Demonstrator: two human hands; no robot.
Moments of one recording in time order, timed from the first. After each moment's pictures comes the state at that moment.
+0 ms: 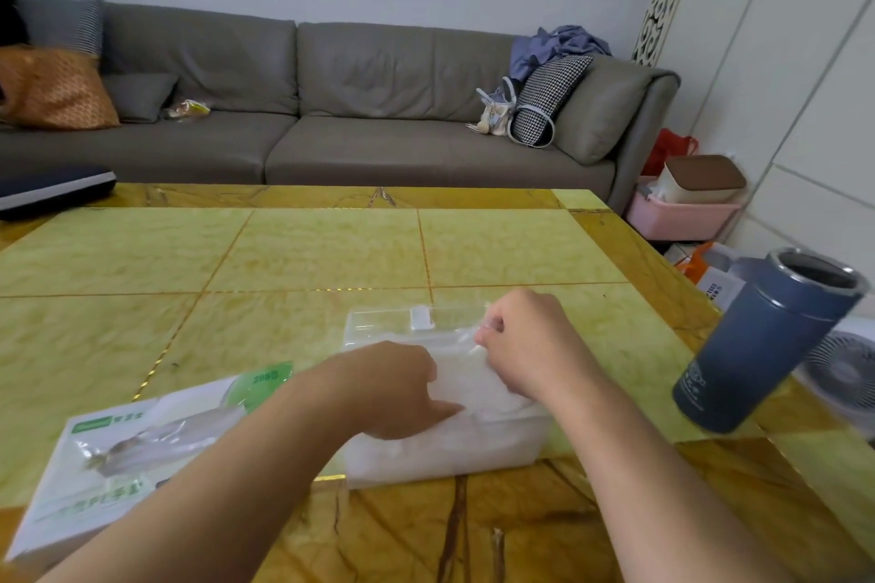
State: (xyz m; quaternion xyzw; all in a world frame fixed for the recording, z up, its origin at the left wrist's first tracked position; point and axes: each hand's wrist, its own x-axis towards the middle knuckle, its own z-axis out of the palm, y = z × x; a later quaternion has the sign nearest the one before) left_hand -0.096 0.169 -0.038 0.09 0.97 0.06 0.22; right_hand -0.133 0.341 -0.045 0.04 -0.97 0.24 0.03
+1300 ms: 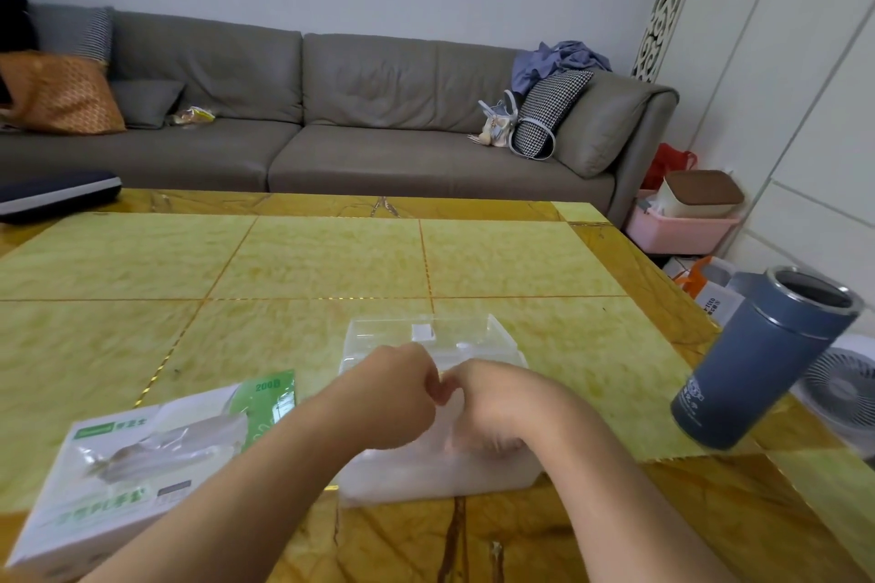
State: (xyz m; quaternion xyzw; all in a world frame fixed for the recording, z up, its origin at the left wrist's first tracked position) left_hand -0.098 0.163 -0.051 0.06 0.96 0.23 0.14; right_hand -0.113 0.312 -0.036 0.11 -0.94 0.13 -0.29
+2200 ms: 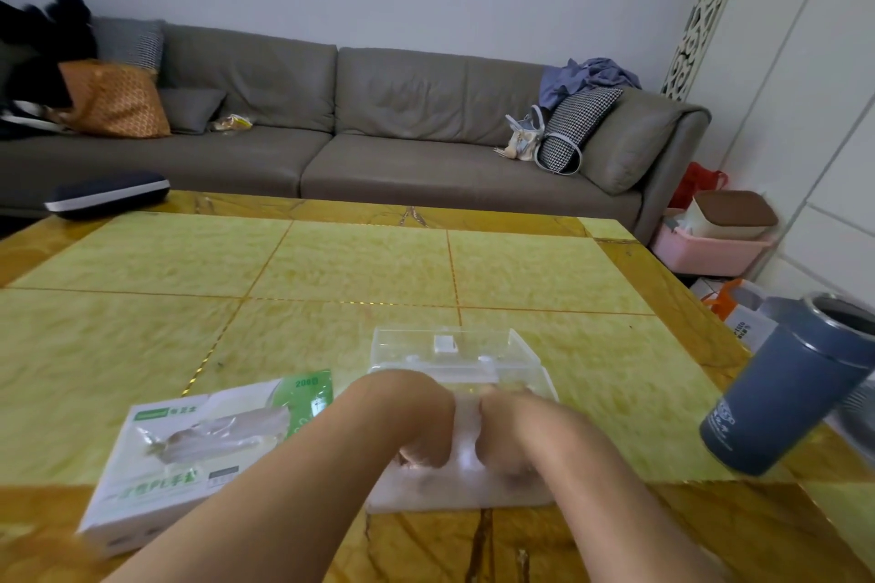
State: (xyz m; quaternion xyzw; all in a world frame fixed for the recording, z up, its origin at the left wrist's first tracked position) left_hand -0.091 0.170 -0.037 0.09 0.94 -0.04 0.34; right_hand -0.101 0.294 -0.044 0.03 -0.95 0.05 -0.31
